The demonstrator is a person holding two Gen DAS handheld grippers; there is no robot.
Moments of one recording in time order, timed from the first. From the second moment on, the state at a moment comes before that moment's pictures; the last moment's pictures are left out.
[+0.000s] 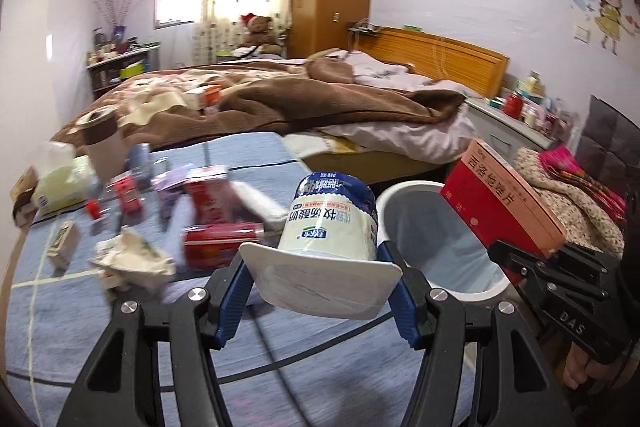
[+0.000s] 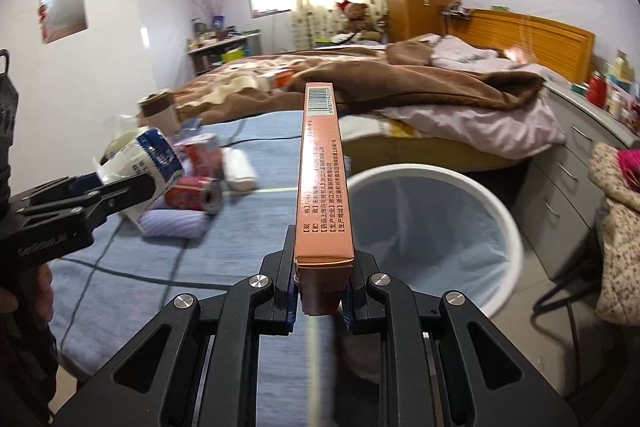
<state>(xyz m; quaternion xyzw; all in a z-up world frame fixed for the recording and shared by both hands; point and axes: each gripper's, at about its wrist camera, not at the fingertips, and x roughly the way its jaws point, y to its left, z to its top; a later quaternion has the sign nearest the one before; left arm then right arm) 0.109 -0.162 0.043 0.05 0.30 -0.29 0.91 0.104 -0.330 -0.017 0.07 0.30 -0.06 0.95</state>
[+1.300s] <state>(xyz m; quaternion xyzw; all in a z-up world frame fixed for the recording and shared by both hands) 0.136 -0.299 -0.005 0.07 0.37 -0.38 0.84 0.119 -0.439 -0.059 0.12 0.39 -0.14 0.90</state>
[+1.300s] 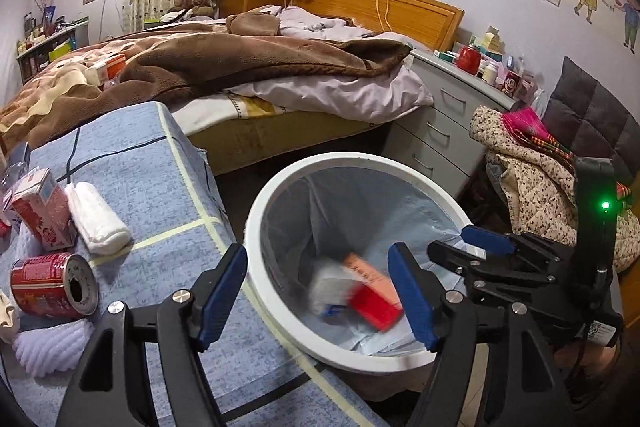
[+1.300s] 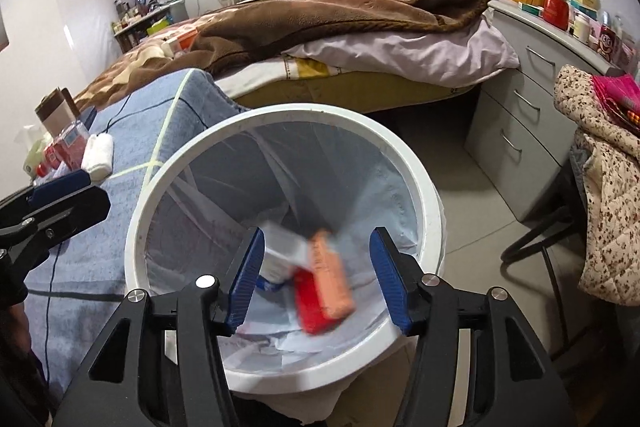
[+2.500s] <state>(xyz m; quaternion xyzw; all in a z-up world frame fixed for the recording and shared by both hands) 0.135 -0.078 0.023 0.00 0.31 -0.21 0.93 0.147 -0.312 -0.022 0.07 0.32 -0.03 0.95</state>
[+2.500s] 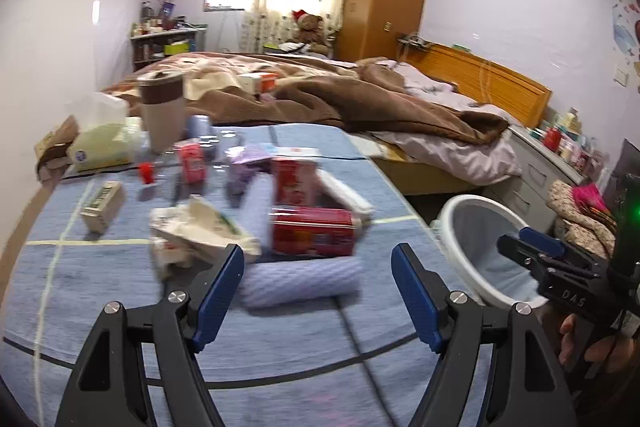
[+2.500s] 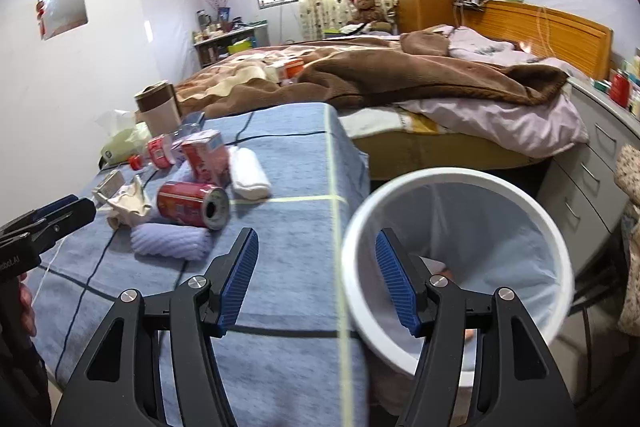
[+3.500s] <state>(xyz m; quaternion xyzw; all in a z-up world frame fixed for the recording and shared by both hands) 0.239 0.063 -0.016 -0.02 0.36 -0.05 0.93 0.260 -0.213 -0.048 -0.03 0.38 0.13 0.92</state>
